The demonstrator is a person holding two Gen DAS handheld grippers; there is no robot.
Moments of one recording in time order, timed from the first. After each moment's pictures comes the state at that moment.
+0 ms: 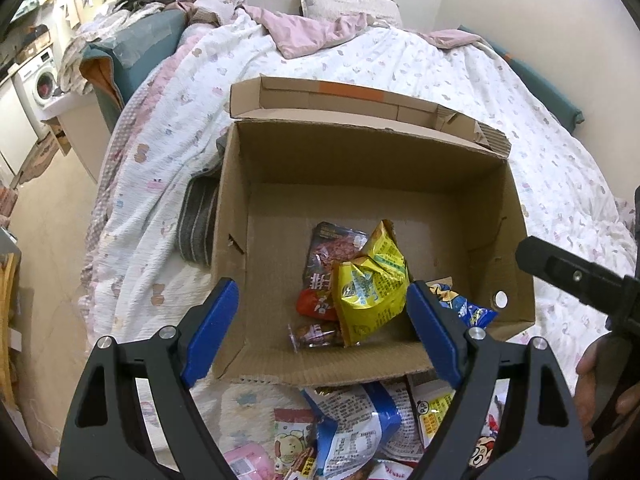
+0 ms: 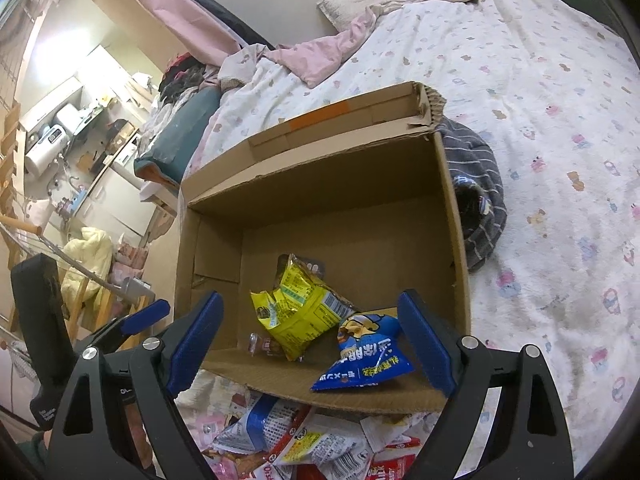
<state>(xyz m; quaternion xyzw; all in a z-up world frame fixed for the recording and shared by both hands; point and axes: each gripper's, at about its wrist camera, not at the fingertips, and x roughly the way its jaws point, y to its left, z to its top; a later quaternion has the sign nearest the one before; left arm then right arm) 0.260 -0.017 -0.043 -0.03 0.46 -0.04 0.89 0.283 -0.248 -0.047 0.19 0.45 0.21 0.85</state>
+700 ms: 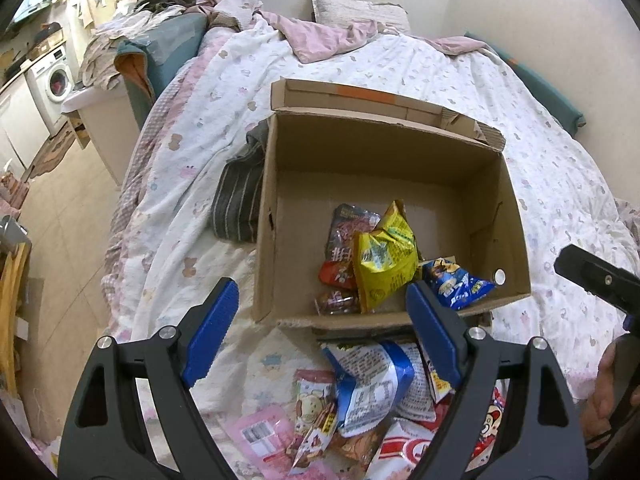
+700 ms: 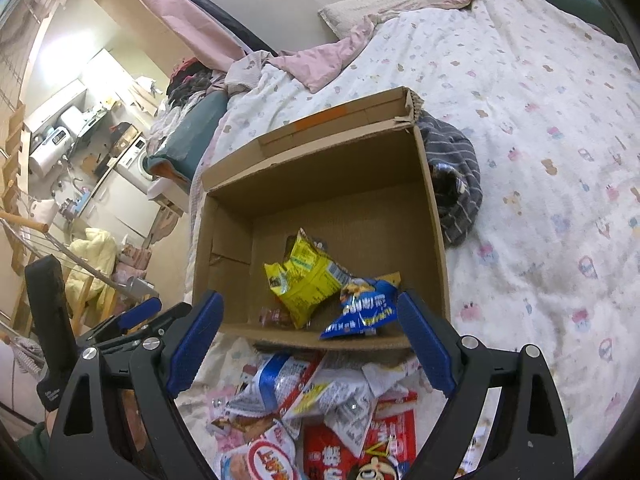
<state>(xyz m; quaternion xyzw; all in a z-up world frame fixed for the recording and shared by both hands) 0.218 0.002 -0.030 -0.03 0.45 -0.02 0.89 0.231 -0.262 -0.030 0.20 0.44 0.21 0.85</state>
